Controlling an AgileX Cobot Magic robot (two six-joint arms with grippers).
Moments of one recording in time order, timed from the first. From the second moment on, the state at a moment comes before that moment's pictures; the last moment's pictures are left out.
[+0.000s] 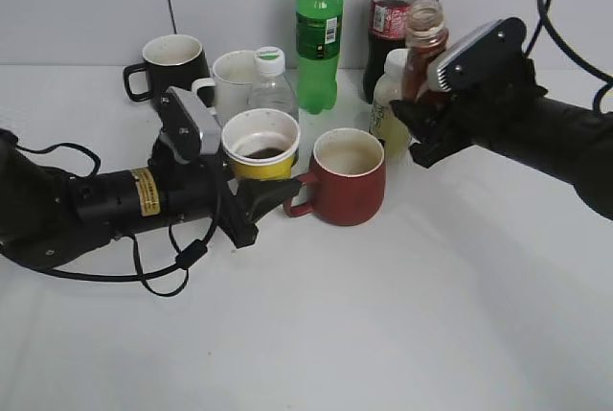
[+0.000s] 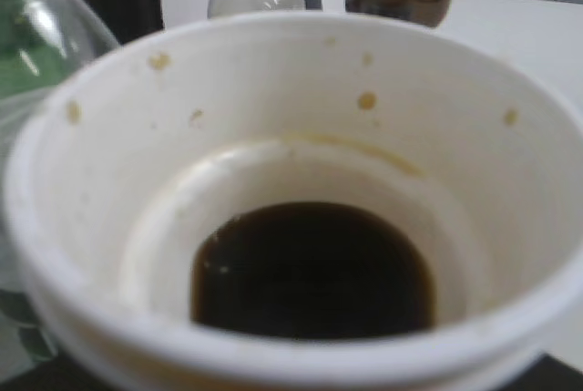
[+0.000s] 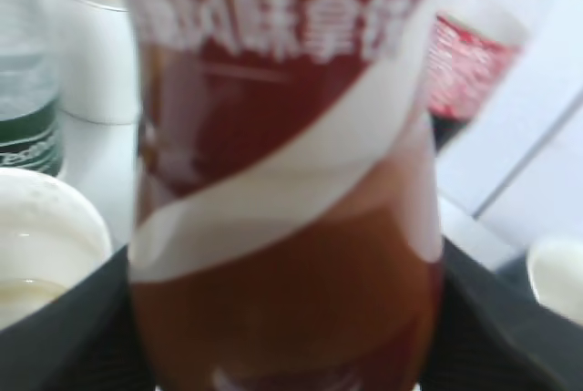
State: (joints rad) left arm -0.41 2.11 -0.79 0.72 -1.07 -0.19; right arm 0.29 1.86 -0.72 -0.31 -0.81 -0.20
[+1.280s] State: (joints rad) left arm -0.49 2.00 -0.79 0.95 -0.98 -0.37; right arm 0.44 1.86 -0.82 -0.32 -0.67 -1.02
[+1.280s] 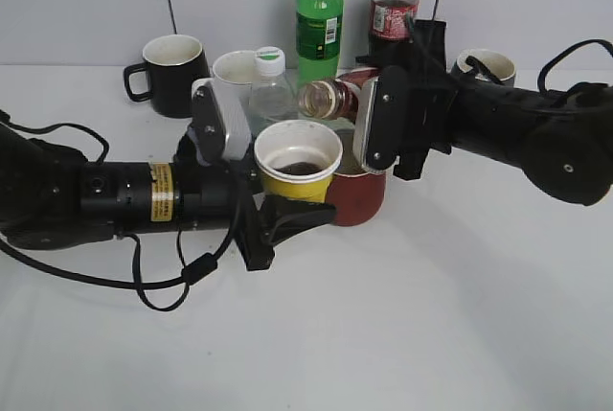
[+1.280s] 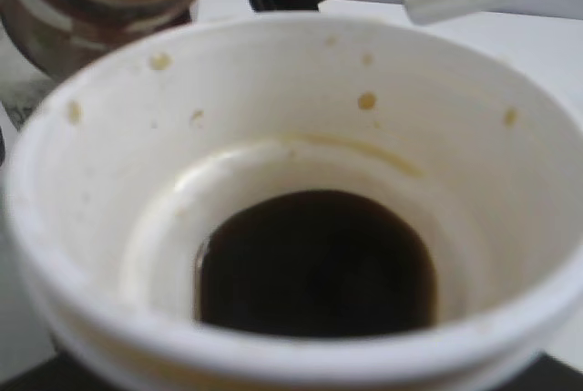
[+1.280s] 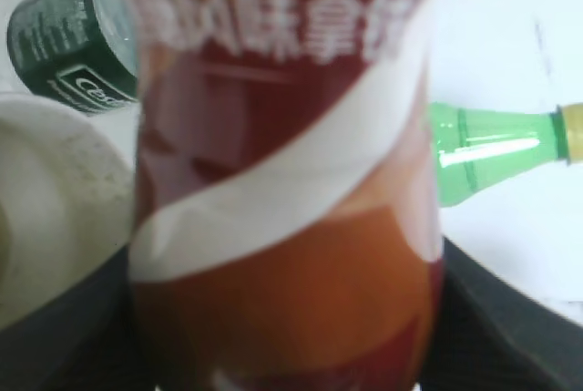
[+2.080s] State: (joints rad) left arm -0.49 2.00 -0.79 0.98 -0.95 -0.37; right arm 0.44 1.86 -0.82 -0.30 -0.77 -1.31
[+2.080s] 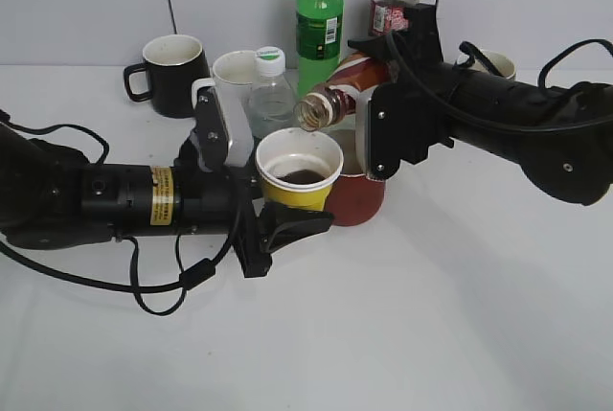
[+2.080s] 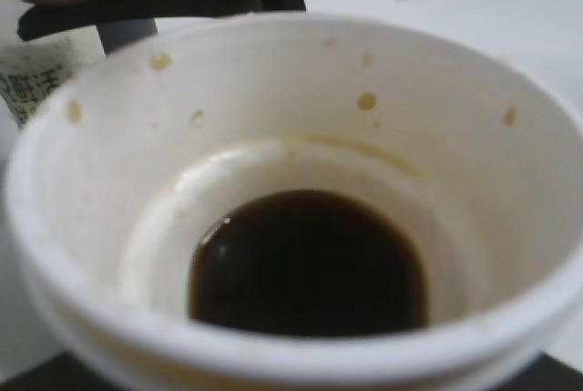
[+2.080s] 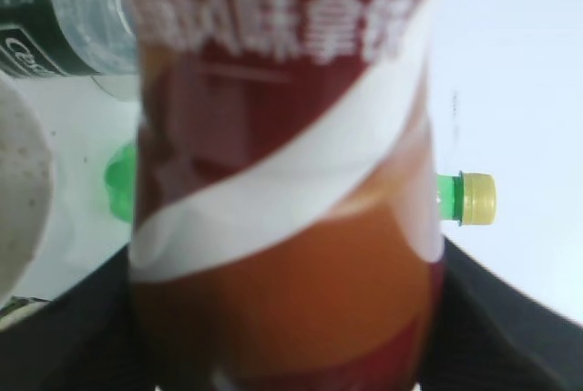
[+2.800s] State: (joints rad) left arm -0.49 2.00 -0.79 0.98 -0.95 -0.37; right arm 0.44 1.86 -0.82 -0.29 -0.81 -1.42
